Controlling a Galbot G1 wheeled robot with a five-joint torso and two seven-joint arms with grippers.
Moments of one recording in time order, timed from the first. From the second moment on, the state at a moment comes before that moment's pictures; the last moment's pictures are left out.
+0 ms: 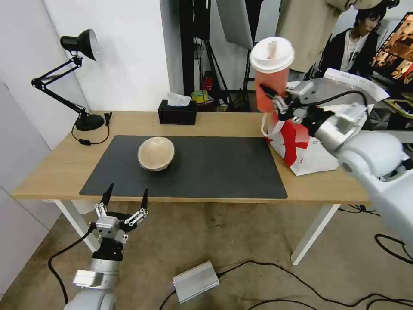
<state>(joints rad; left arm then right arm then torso) 1.62 -1.51 -0.69 -2.09 -0.10 -0.38 0.23 -0.60 0.60 0.21 1.94 0.64 -0.10 -0.19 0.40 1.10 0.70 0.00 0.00</state>
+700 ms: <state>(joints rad) 1.63 -1.50 -0.67 -2.09 -0.10 -0.38 0.25 -0.63 0.49 0.30 1.91 0.64 -0.07 -0.19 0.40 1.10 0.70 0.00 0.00</state>
